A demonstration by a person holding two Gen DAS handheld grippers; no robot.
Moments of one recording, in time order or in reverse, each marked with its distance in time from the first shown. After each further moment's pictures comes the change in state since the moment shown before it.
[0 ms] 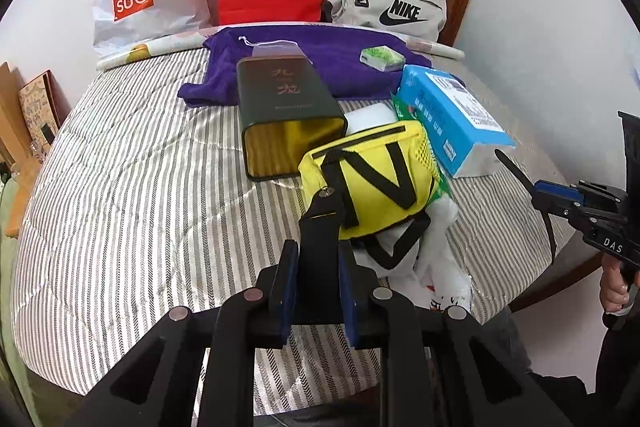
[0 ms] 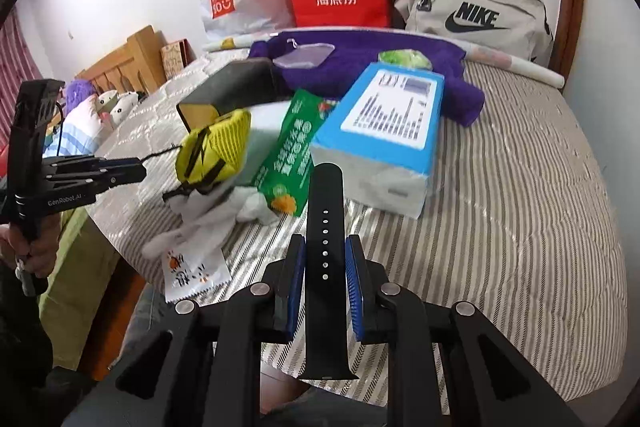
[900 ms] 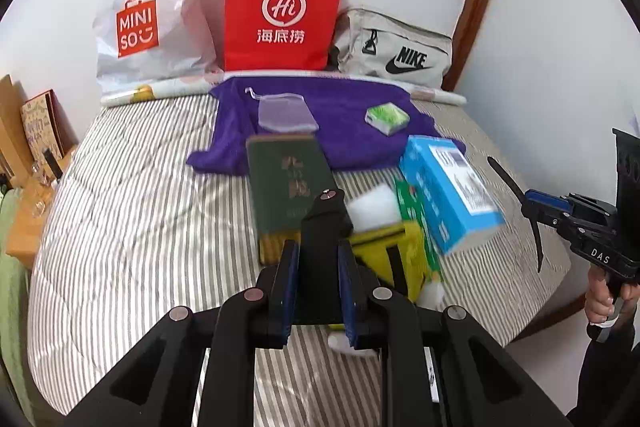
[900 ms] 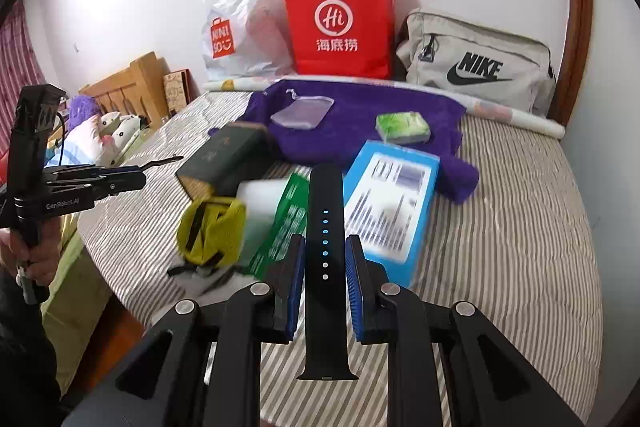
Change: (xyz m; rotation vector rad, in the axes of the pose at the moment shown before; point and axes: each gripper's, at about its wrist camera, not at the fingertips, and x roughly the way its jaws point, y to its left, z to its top) left arm -0.017 0.011 0.067 -0.045 -0.083 -0.014; right arm -0.010 -0.008 0.070 -0.028 -0.088 -0.004
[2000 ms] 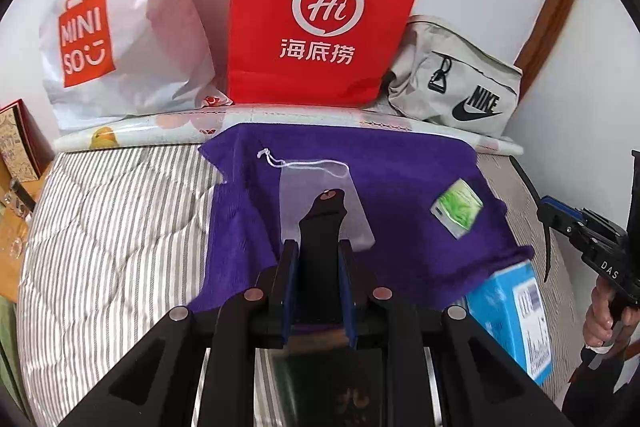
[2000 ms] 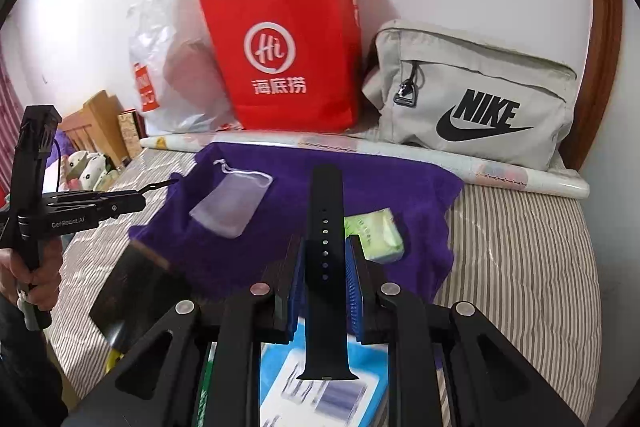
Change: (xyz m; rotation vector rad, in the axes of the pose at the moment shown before) left arm 0.141 0.051 0.144 -0.089 0.072 0.019; right arm 0.124 -0.076 0.138 0.071 -0.003 -0.037
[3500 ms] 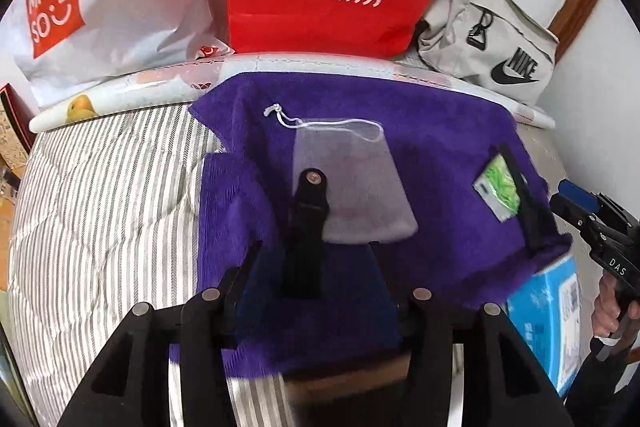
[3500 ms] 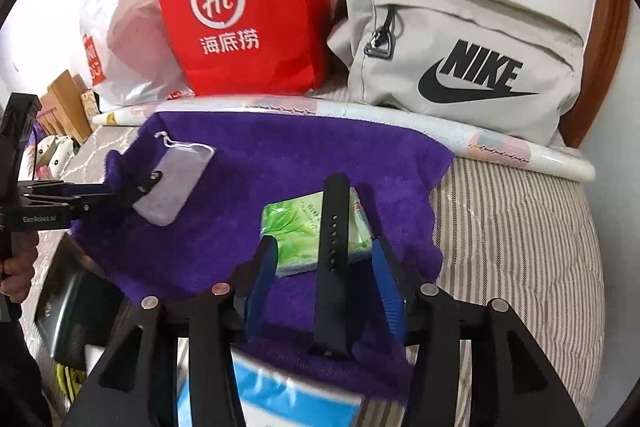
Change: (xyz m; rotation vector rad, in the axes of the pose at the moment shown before) left arm 0.049 0.005 -0.002 0.008 0.157 0.039; right arm 0.056 -0.025 -0.001 0.006 0.108 -0.081
